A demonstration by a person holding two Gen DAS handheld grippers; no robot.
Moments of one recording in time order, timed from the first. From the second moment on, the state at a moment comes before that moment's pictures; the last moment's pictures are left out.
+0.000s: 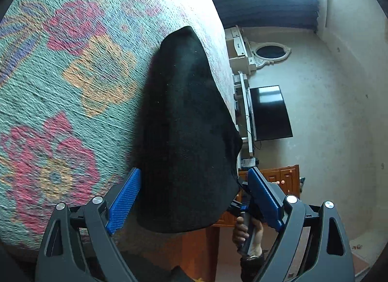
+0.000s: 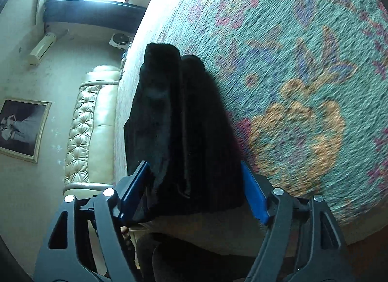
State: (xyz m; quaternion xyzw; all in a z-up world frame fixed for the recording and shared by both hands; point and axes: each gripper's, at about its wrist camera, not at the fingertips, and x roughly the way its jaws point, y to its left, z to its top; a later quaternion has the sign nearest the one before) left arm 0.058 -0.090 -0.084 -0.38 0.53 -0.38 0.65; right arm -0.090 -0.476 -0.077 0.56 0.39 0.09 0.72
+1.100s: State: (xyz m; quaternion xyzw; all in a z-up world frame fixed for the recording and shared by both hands) left arm 0.068 -0.087 -0.064 -0.24 0.57 -0.29 0.73; right arm -0.086 -0.446 -0.071 0.49 0.39 0.08 0.77
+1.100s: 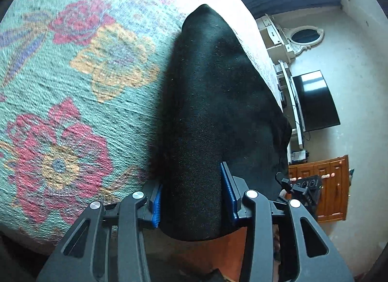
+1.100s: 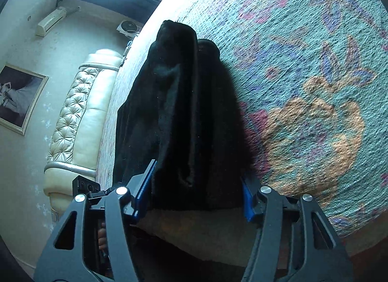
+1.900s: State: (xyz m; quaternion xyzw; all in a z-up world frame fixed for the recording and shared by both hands) left arm 0.046 -0.049 -0.040 -0.19 0.53 -0.26 0.79; right arm -0.047 -0.375 -0.048 0.47 0.41 0.07 0.78
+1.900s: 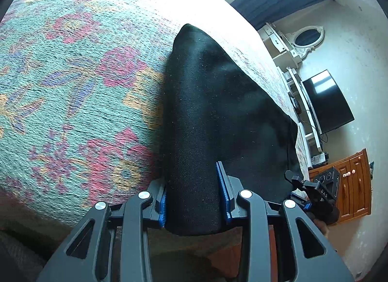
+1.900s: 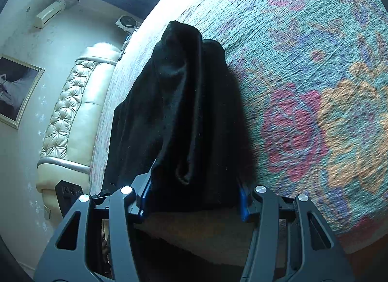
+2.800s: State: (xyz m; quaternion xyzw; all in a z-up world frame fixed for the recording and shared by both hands) left arm 0.028 0.069 -0.048 -0.34 0.47 -0.28 0.76; right arm -0.010 -0.335 -0.039 0.48 0.42 0.14 0.76
